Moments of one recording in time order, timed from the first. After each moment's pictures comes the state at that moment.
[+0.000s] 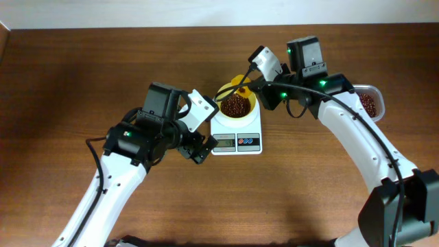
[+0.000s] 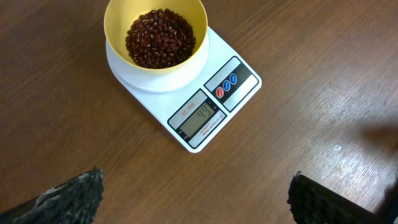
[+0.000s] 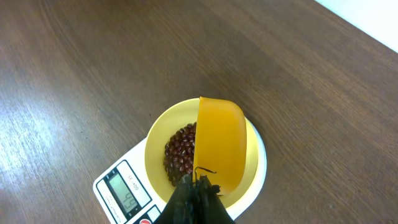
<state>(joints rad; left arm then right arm) -0.35 1.30 1.17 -0.87 0.29 0.34 0.30 1.73 1.43 -0.57 -0.49 -0.38</state>
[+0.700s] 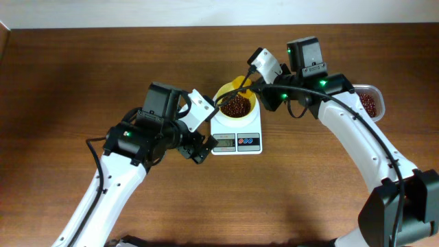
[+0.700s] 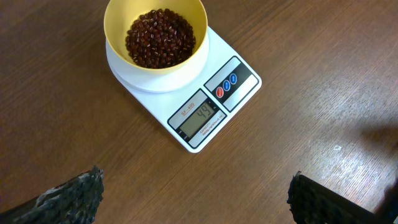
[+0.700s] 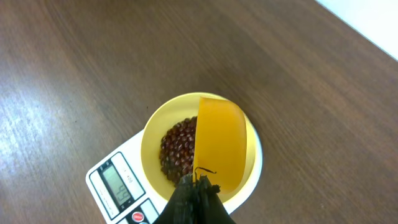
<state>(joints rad) -0.35 1.30 1.17 -0.87 0.29 0.34 0.30 1.73 1.43 -0.59 -0.49 -0.45</state>
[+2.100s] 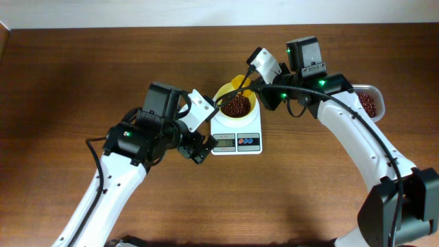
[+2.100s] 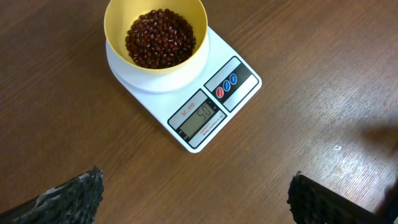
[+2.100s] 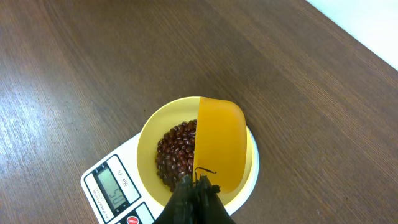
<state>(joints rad) -0.35 1.30 1.17 -0.87 0.29 0.34 0.30 1.73 1.43 -0.56 -0.49 -0.46</state>
